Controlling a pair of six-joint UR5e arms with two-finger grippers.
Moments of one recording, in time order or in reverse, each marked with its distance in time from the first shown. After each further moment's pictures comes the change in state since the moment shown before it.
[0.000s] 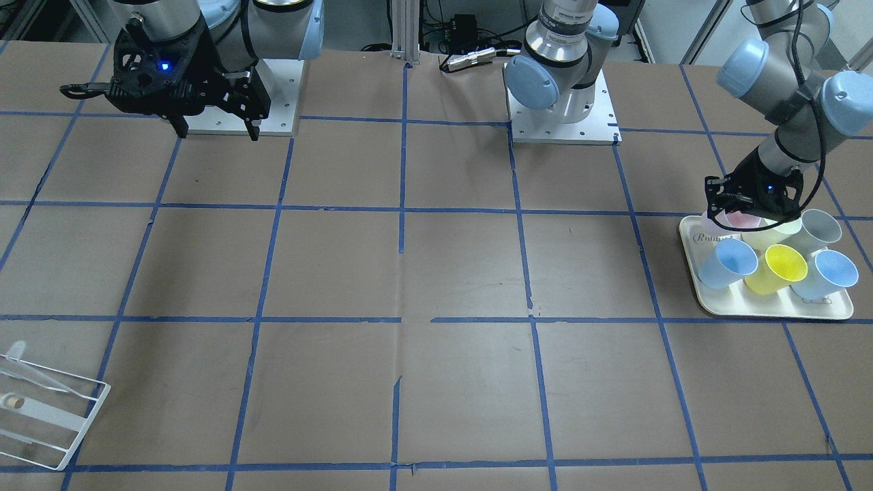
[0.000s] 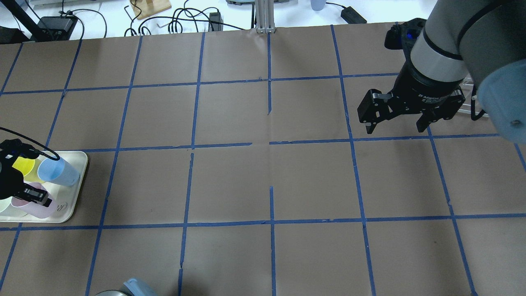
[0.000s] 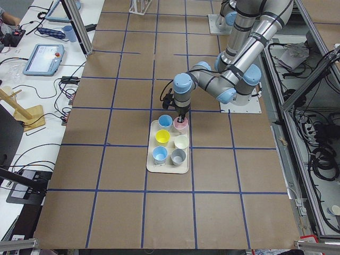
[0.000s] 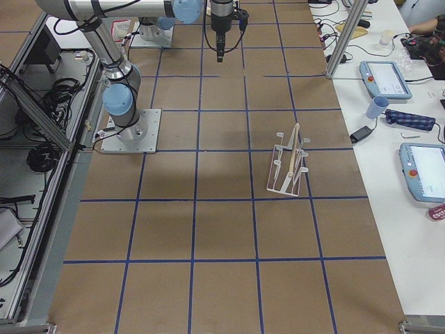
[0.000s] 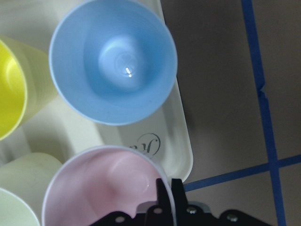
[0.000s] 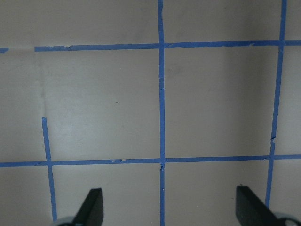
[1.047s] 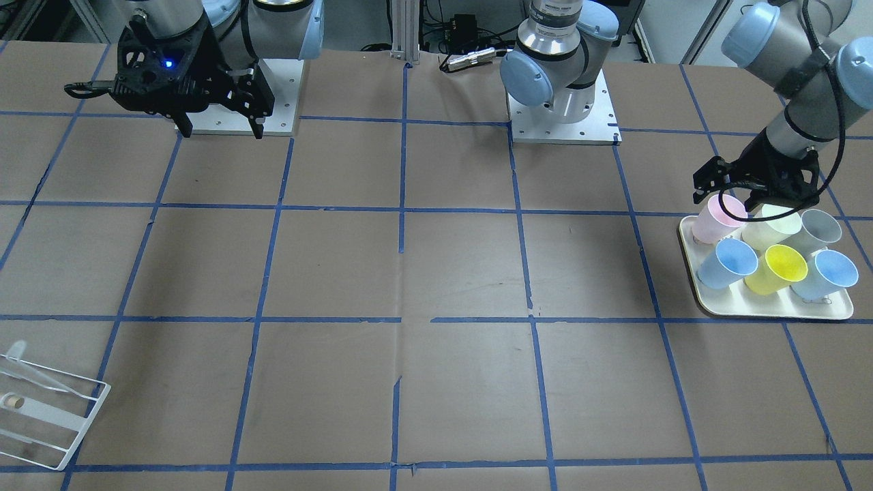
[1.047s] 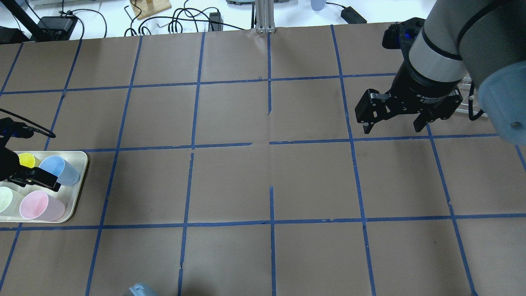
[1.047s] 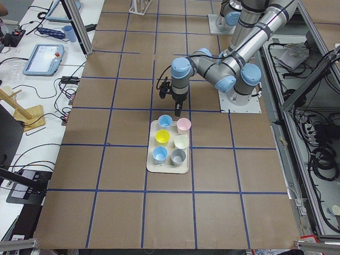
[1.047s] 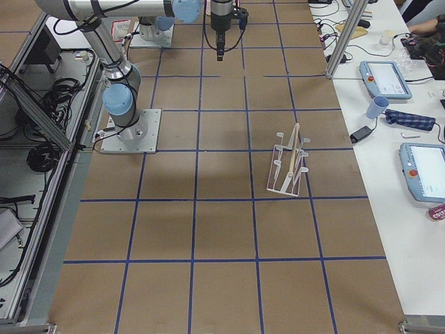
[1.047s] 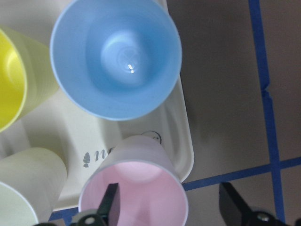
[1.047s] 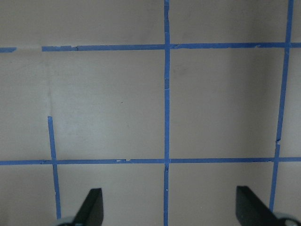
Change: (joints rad) left arm -0.124 0.112 0.130 -0.223 -0.030 -0.223; right arm 0.005 -0.003 0.000 -0.003 0.014 -0.006
